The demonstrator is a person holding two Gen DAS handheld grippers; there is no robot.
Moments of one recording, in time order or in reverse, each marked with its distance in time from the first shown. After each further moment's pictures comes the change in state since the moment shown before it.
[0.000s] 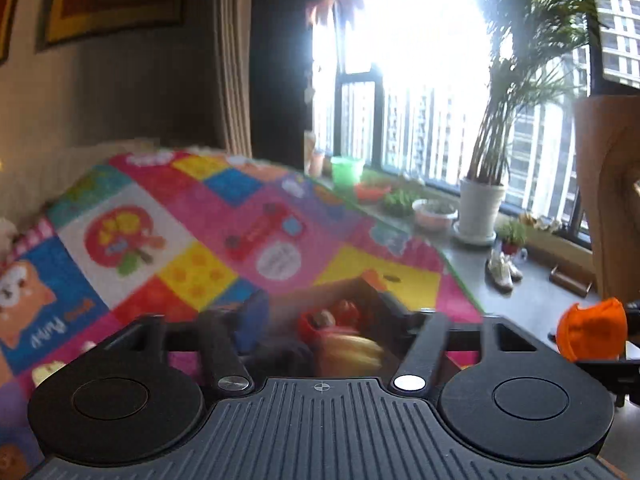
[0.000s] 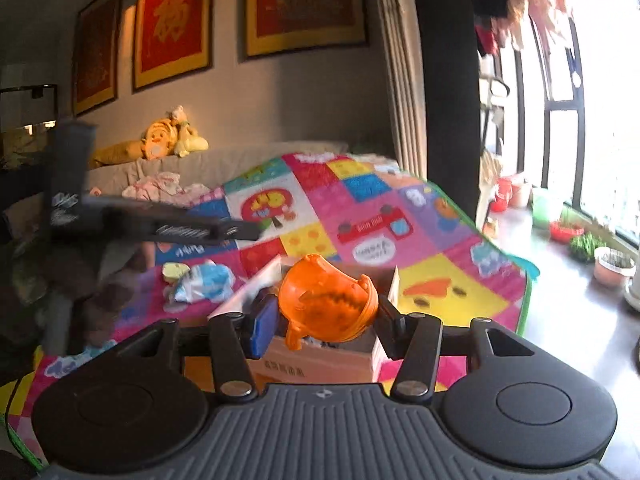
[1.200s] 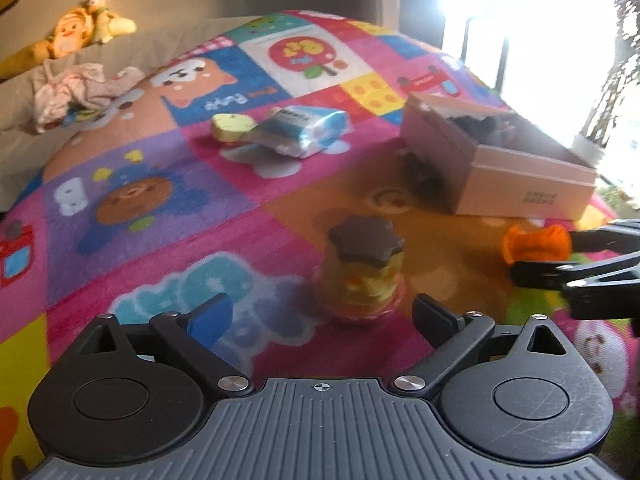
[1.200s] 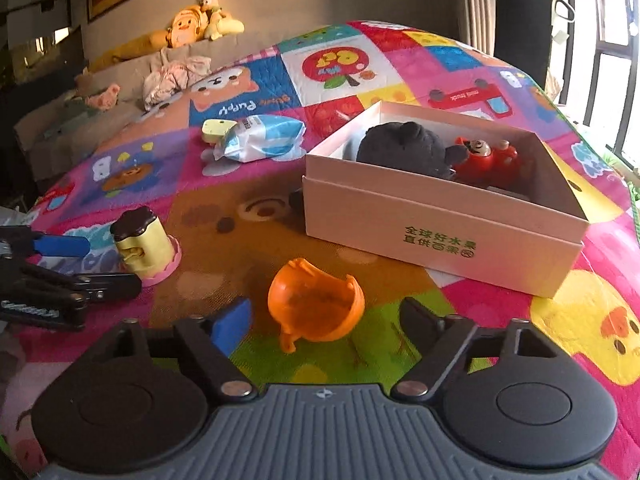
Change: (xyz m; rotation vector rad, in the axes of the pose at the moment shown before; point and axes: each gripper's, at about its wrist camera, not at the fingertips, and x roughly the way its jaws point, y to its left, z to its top) left arm -0.102 0.100 -0.178 -0.222 0.231 0.274; right arm 0.125 0.114 -0.083 -0.085 0.305 0.072
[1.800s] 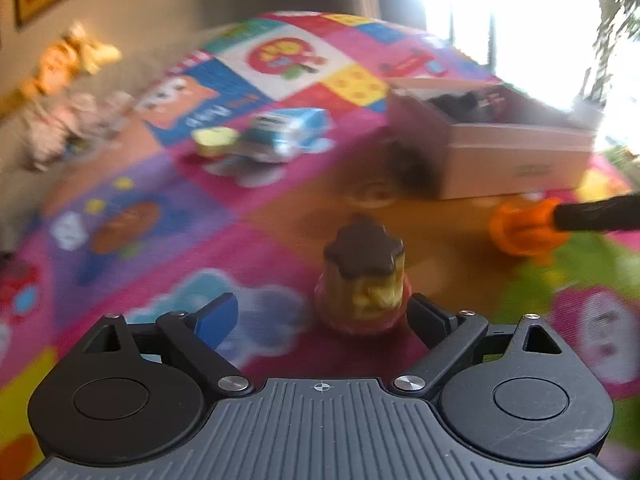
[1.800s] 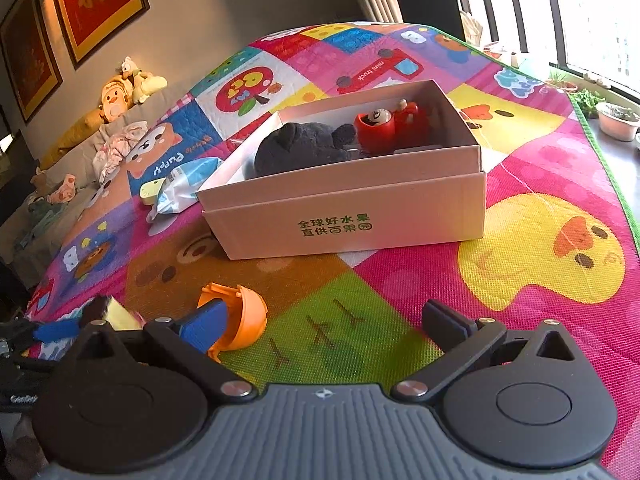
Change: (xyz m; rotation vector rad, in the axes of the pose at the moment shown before) left arm 0.003 -0.027 -0.001 0.145 0.012 0.112; right arm -0.013 -0.063 -0.018 0.349 -0.043 -0.024
